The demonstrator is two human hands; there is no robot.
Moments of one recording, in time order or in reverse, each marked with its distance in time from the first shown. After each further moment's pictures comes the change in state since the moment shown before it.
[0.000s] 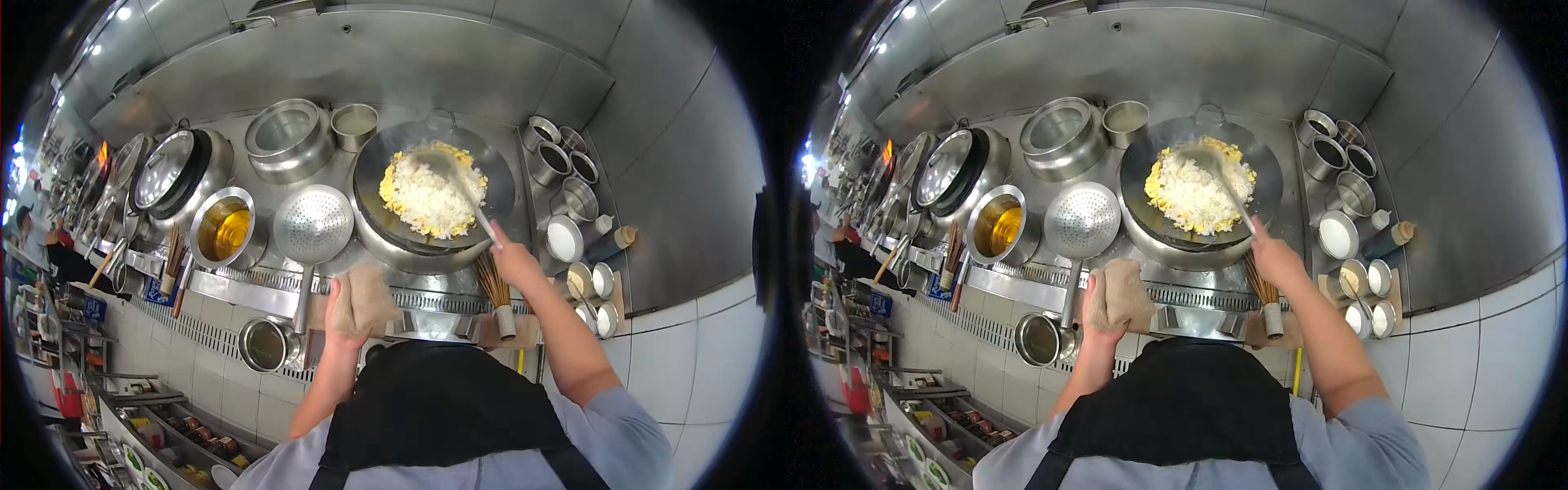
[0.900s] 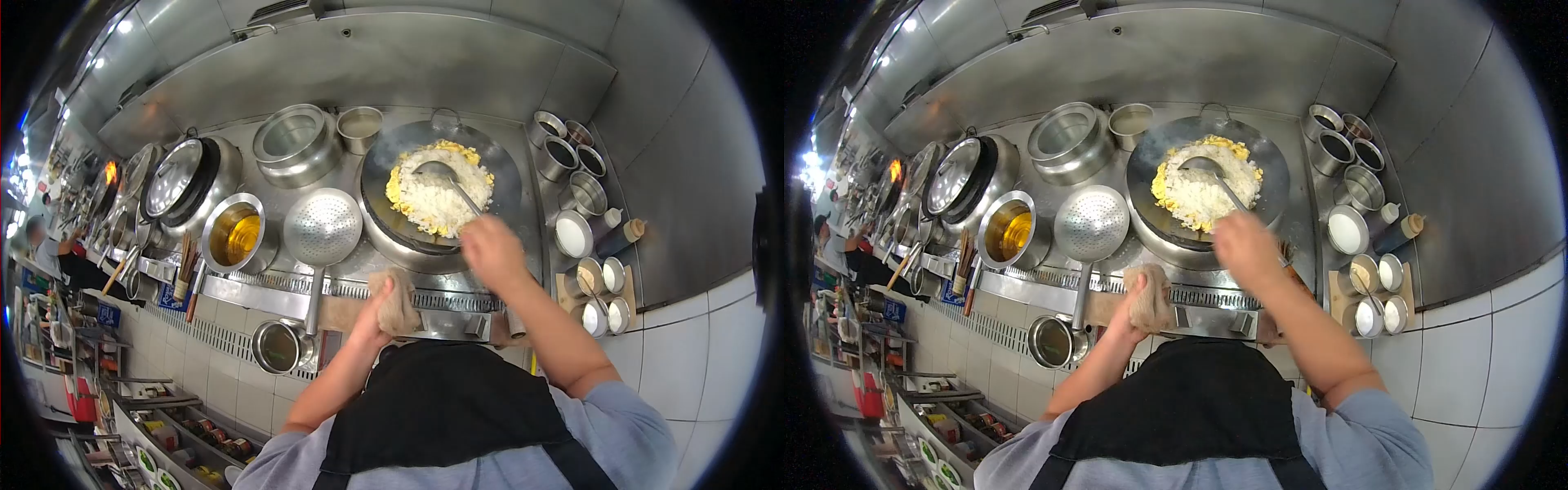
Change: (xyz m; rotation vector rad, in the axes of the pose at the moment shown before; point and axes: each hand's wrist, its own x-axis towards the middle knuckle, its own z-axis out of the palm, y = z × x) left_hand 0.026 -0.021 -0.009 0.475 0.004 -0.181; right_hand -0.018 -0.071 -0.016 0.154 0.614 -0.622
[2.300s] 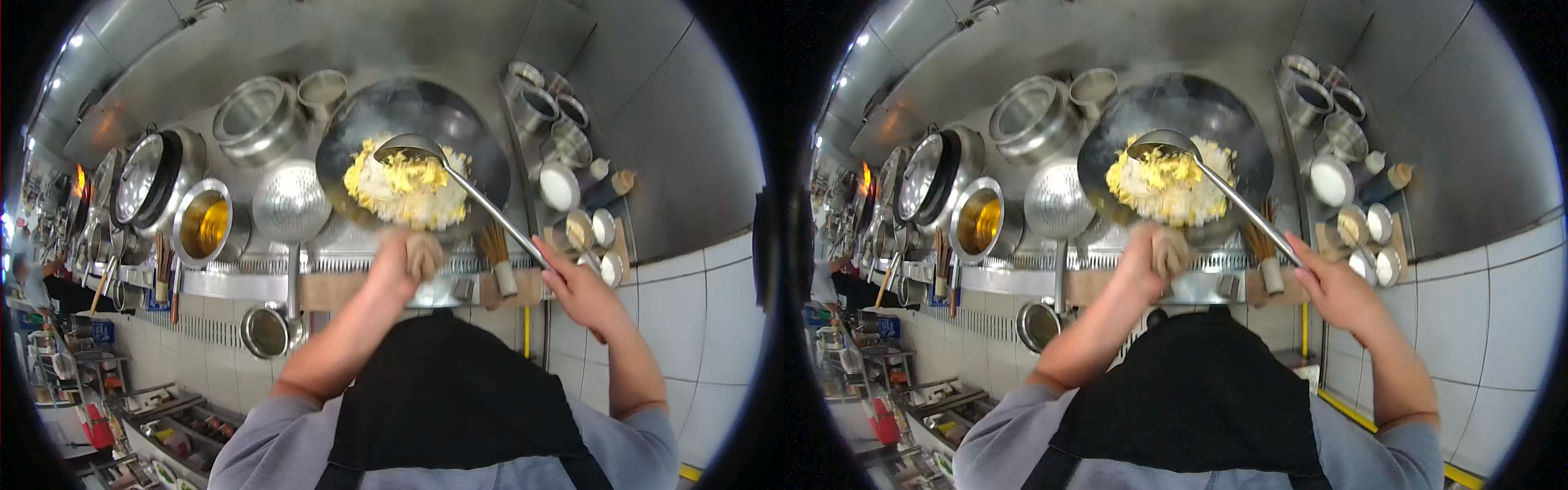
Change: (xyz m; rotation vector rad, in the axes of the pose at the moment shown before) left_hand 0.047 0.004 0.080 -0.290 0.068 -0.464; right_hand -0.106 0.001 -0.142 0.200 -0.572 0.614
